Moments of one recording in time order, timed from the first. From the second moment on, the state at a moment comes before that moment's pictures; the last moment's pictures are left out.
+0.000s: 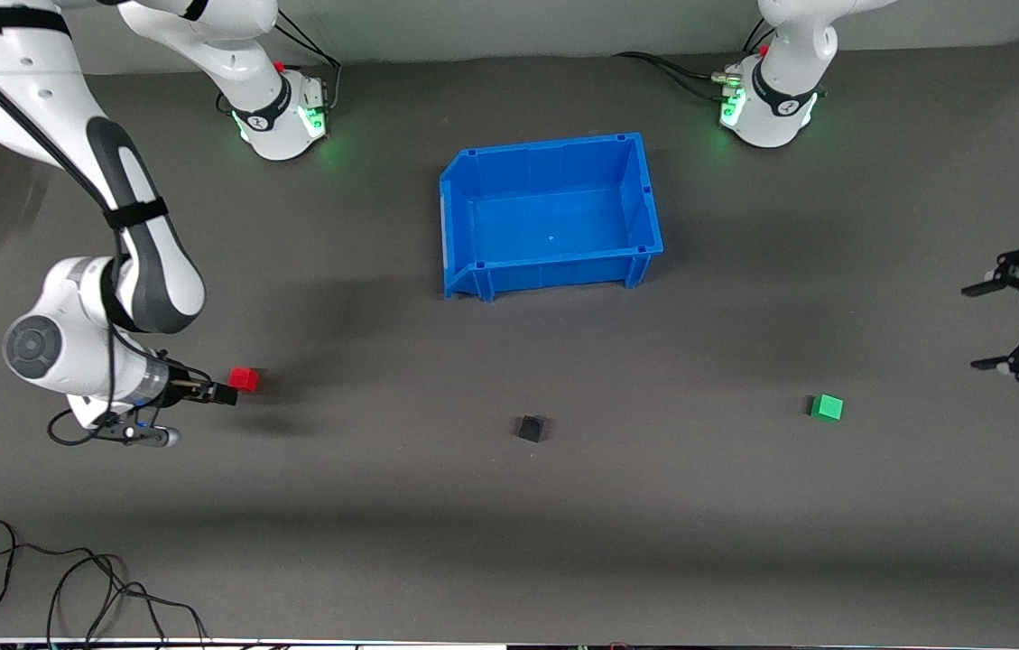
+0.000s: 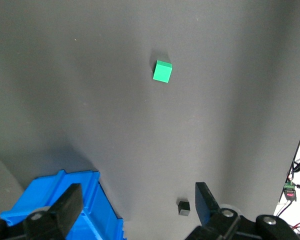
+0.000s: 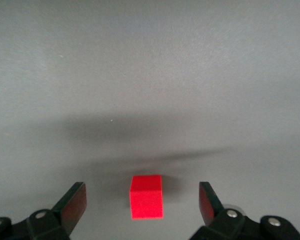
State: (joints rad) left arm 0.25 0.28 -0.04 -1.49 -0.38 1.61 -1.22; right arm -0.02 0.48 -0.01 -1.90 0.02 2.31 0.12
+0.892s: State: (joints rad) left arm 0.26 0.58 -0.05 -1.50 -0.42 1.81 -0.99; right arm -0.01 0.55 -0.01 -2.01 0.02 2.51 0.12
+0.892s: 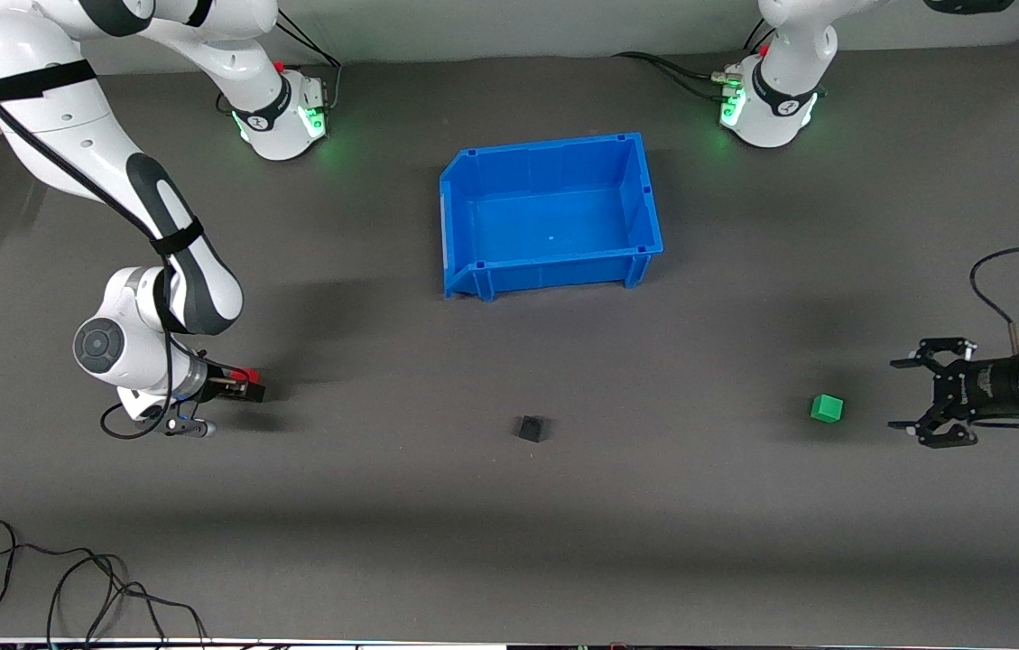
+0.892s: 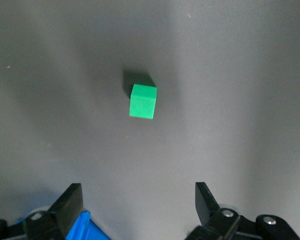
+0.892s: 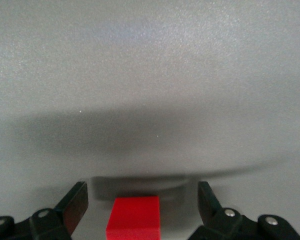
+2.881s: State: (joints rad) left arm 0.25 0.73 -0.08 -1.65 -0.45 2.15 -0.85; right arm -0.01 0.54 -0.01 -2.03 0.02 2.54 0.12
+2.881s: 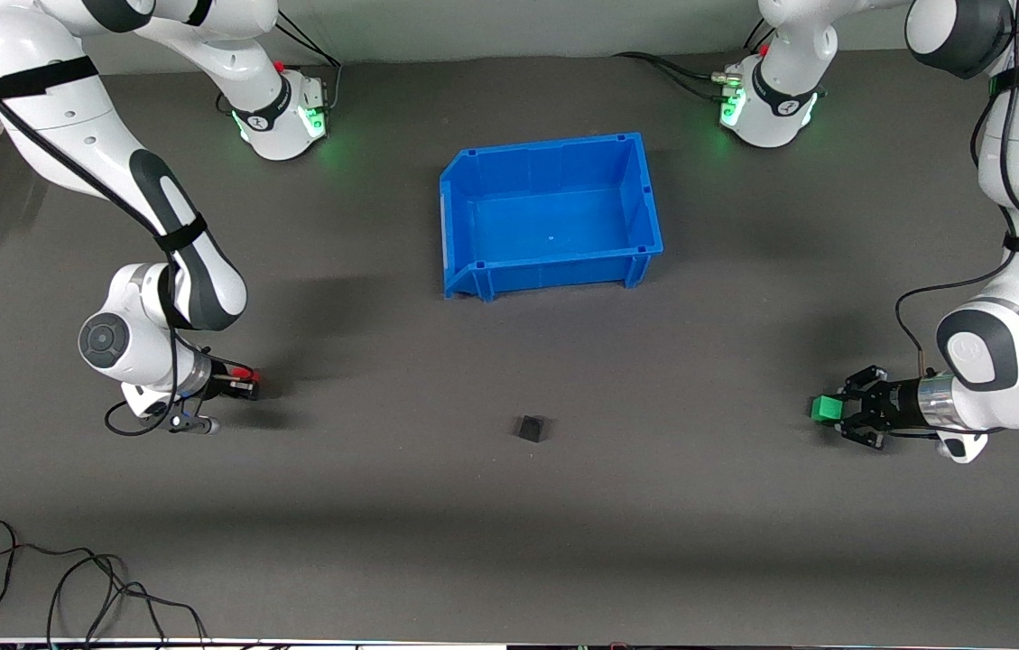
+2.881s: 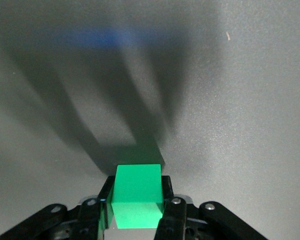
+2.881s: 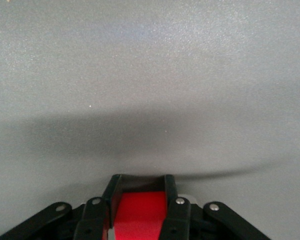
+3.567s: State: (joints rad) left arm 0.25 0.66 -0.08 -1.59 -0.46 2.04 -1.08; right arm 0.00 0.54 0.00 -2.03 0.11 2.54 0.37
